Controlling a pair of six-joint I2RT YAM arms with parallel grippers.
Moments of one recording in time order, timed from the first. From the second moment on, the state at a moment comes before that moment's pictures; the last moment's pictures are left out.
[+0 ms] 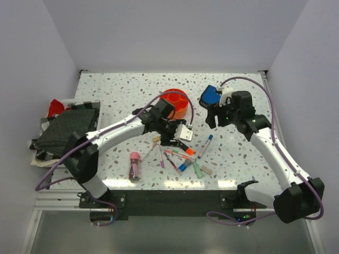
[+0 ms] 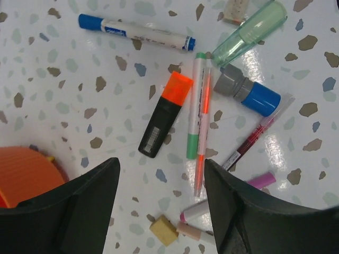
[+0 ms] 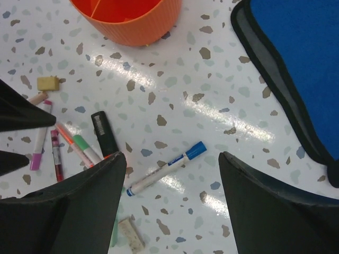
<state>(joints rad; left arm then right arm) -0.75 1.62 1.25 -0.61 0.55 0.96 0.30 1.18 1.05 -0.54 -0.17 0.01</state>
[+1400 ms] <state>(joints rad) -0.86 2.11 1.57 -0.76 0.46 1.13 0.07 1.14 0.98 -0.60 -0.17 0.04</state>
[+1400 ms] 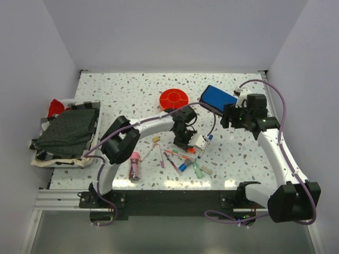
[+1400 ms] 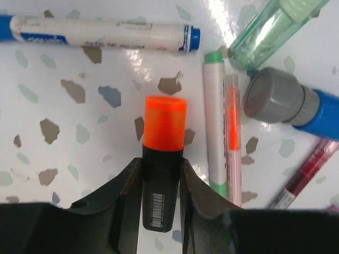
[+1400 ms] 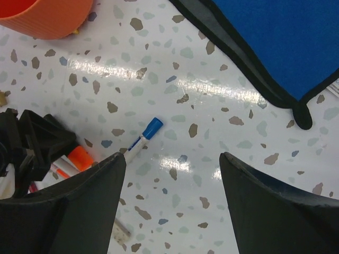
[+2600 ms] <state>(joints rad) -0.29 2.12 1.55 0.79 0.93 -0.13 0.05 1.42 1.20 -0.57 -0.14 0.03</state>
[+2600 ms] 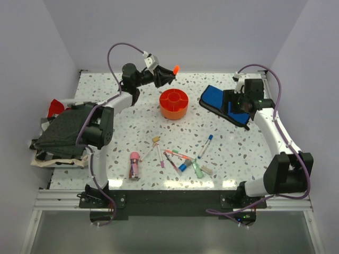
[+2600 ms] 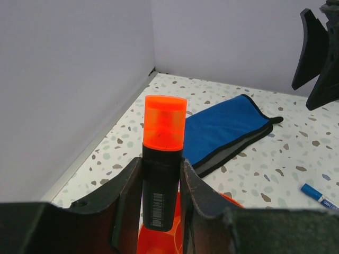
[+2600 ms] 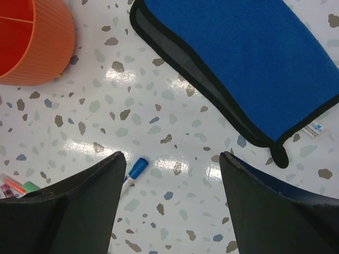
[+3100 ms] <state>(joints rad) -0.25 2.17 1.46 0.81 0.92 -0.15 0.04 1.45 1.21 -0.57 -0.14 0.02</state>
